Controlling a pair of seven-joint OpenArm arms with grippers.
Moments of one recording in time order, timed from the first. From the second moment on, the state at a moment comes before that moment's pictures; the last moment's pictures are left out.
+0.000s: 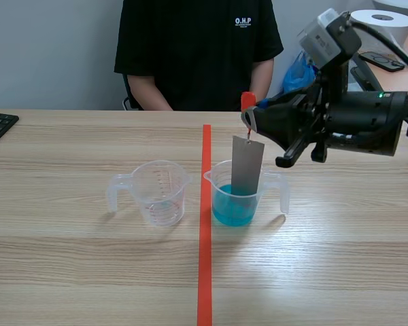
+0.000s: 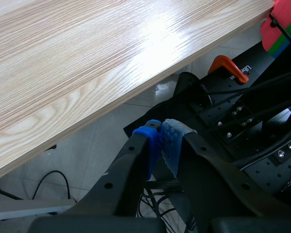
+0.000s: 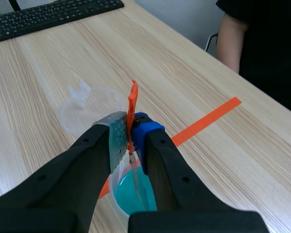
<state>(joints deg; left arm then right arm) 68.4 -33.1 -11.0 72.5 6.6 -19.4 -60.2 4.5 31.5 -13.6 94.0 31.7 42.1 -11.9</state>
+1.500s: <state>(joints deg) 68.4 -33.3 -11.0 72.5 6.6 -19.4 -60.3 4.2 32.2 -2.4 113.5 46.4 41.9 -28.1</state>
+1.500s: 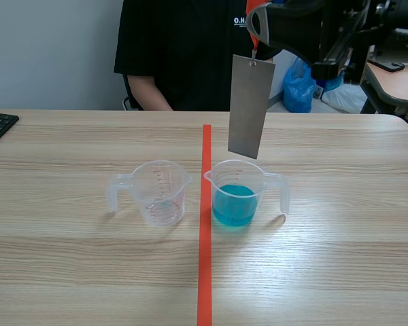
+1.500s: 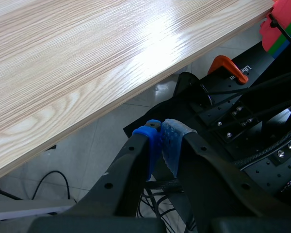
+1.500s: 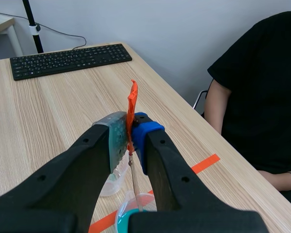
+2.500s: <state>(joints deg) 3.6 -54.3 7.1 68.3 -12.2 -45.1 -32.2 4.2 32.2 -2.4 113.5 47.3 41.9 -28.0</state>
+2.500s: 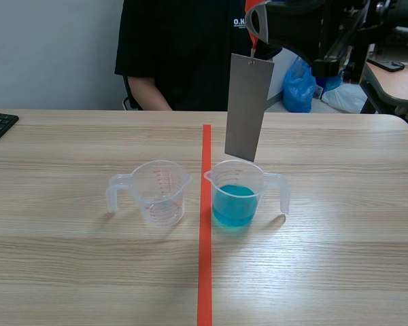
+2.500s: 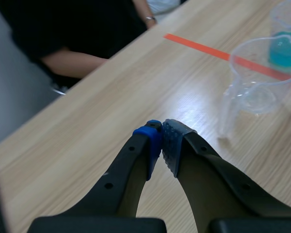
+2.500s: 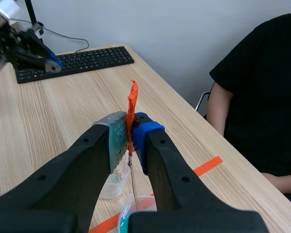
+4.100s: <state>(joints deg) -24.5 -22.1 34.0 68.2 -17.0 -45.1 -4.4 4.2 32.2 -2.4 113.5 47.3 41.9 -28.1</state>
